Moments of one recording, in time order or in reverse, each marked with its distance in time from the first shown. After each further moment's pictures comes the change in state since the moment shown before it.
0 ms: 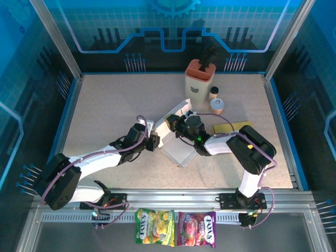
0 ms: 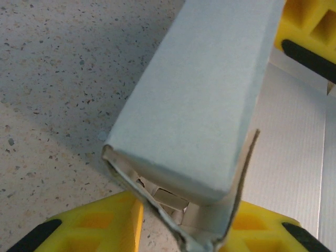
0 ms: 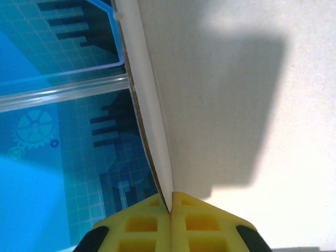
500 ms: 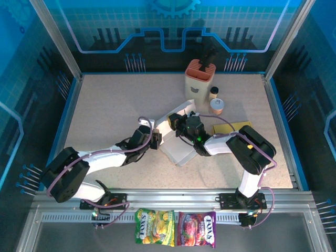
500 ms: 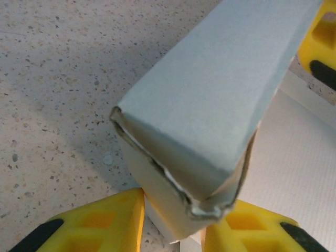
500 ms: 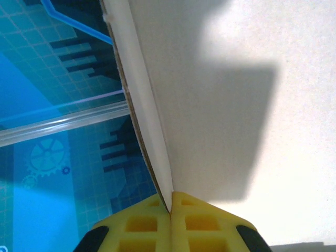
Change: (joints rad) left arm -0.059 0.094 -0.005 0.145 -0.166 -0.086; right arm 0.006 0.000 0.000 0.000 0.103 0.071
